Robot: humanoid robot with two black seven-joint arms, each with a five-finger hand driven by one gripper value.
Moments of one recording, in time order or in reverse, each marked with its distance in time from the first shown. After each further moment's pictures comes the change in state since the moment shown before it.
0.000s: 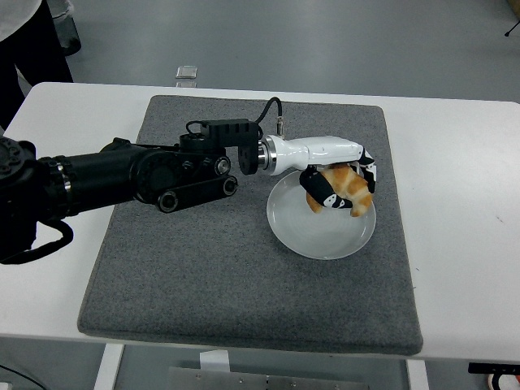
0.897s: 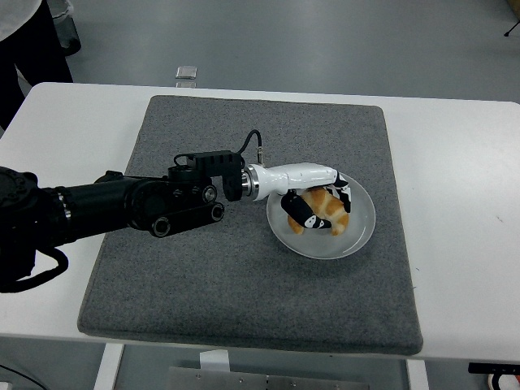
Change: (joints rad) left arm 0.115 0.002 -0.008 0.045 0.011 0.022 0.000; right arm 0.000 0.000 0.000 0.000 0.000 0.000 0.000
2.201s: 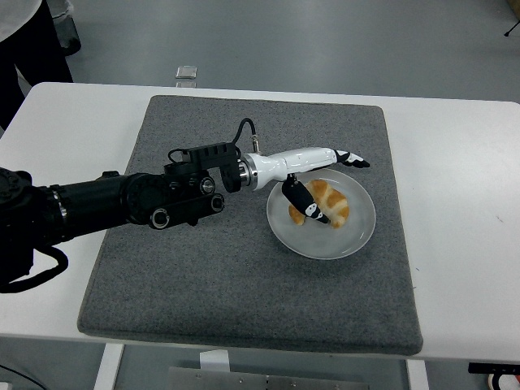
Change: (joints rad) left arm -0.003 0.015 -0.068 -0.013 -0.078 0.021 -0.002; right arm 0.000 0.000 0.000 0.000 0.000 0.000 0.000
